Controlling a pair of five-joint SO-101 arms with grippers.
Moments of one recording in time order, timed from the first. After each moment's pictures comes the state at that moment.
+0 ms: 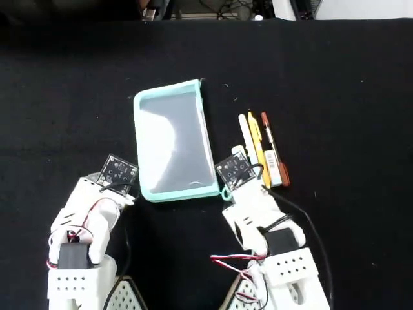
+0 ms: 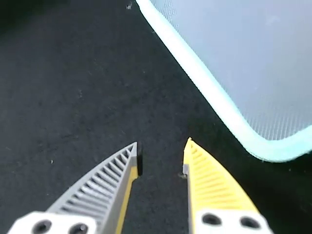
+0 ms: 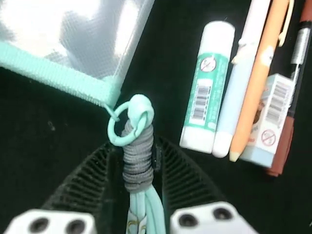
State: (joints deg) left arm -6.4 -100.9 94.2 53.7 -31.3; right arm -13.3 -79.9 92.4 52.2 18.7
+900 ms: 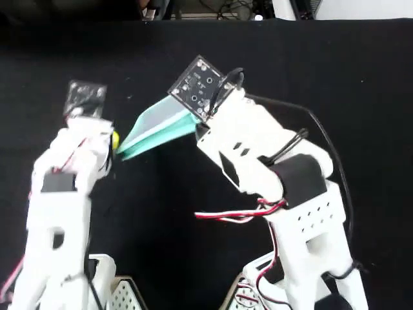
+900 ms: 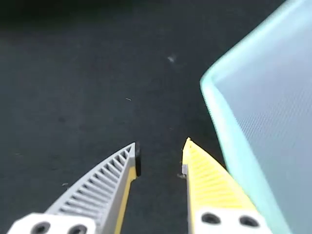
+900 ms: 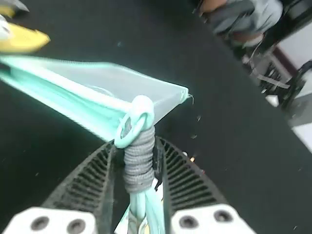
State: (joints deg) left arm -7.3 -42.2 50.8 43.7 -14.1; right arm -24.4 -36.5 7.7 77.1 29.5
